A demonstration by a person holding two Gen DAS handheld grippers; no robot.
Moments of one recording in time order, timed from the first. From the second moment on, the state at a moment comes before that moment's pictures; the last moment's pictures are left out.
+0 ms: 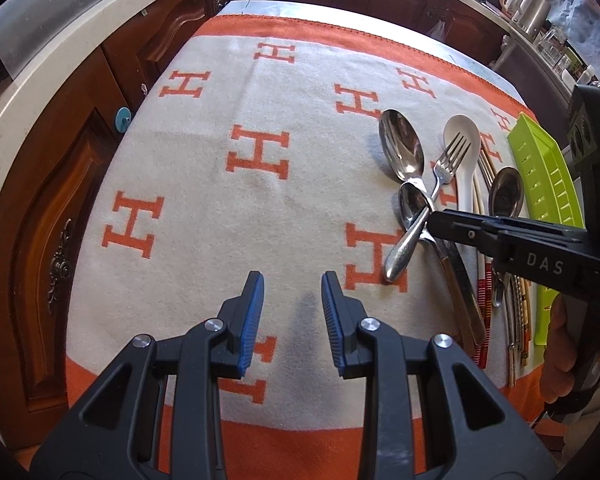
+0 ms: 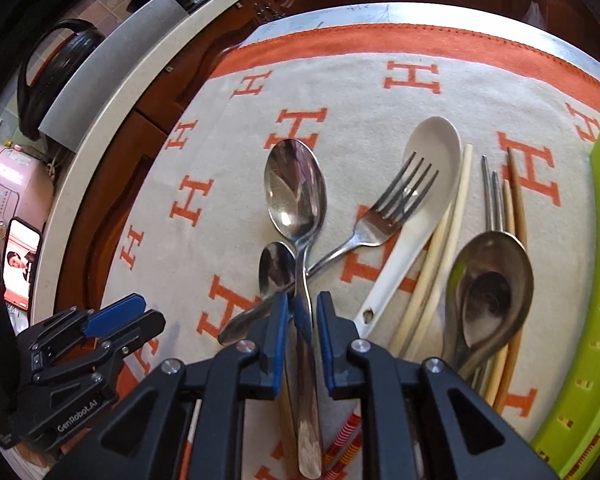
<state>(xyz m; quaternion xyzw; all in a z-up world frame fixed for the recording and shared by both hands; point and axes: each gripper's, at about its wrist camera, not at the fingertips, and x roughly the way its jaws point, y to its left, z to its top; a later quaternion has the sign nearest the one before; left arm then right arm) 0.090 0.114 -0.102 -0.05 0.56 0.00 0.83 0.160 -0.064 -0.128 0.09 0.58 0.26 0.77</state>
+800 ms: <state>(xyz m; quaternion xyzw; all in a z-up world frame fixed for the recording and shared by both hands) 0.089 0.099 -0.108 -0.05 0.57 -0.02 0.82 0.138 -0.038 -0.113 -0.05 0.53 0.25 0.81</state>
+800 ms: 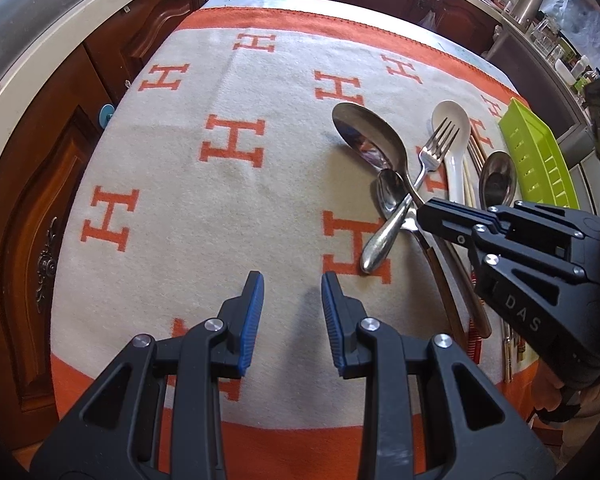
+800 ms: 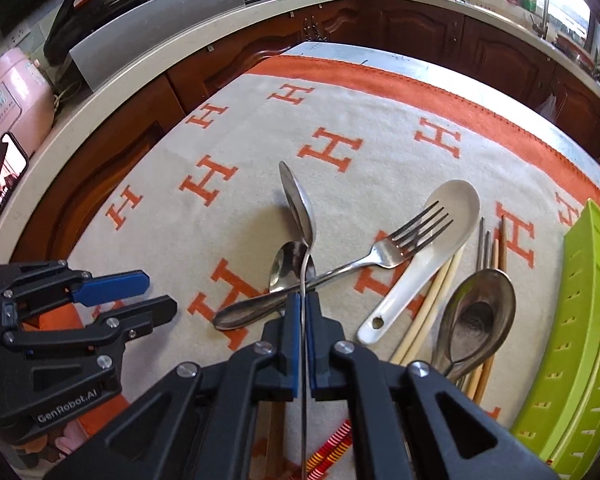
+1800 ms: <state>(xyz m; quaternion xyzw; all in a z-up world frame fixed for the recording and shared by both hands) 0.095 0.067 -0.074 -0.01 0.54 -0.07 0.84 0.110 -0.148 -0.061 0.13 0.49 0.18 0.84</state>
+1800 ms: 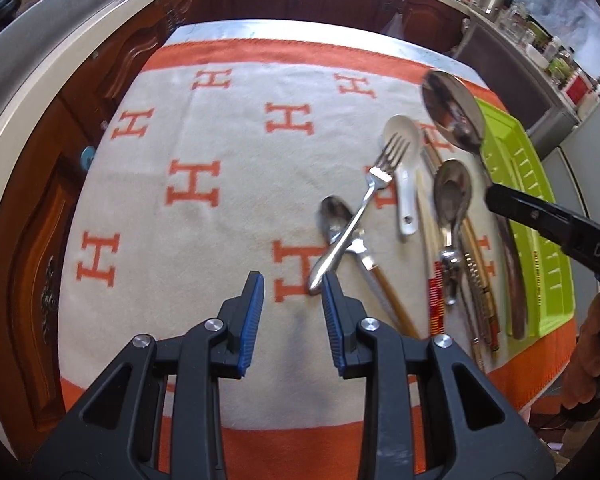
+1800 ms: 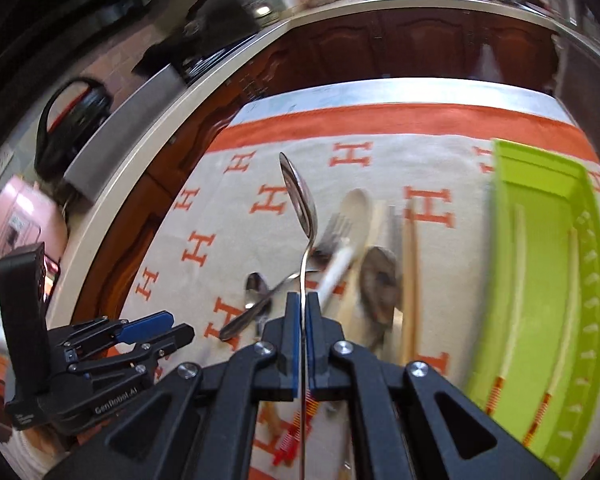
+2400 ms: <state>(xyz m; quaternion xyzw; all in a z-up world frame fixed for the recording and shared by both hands) 0.177 -0.003 -0.104 0.08 0.56 -0.19 0.80 0.103 -0.275 -0.092 0.21 0.52 0.01 0.83</state>
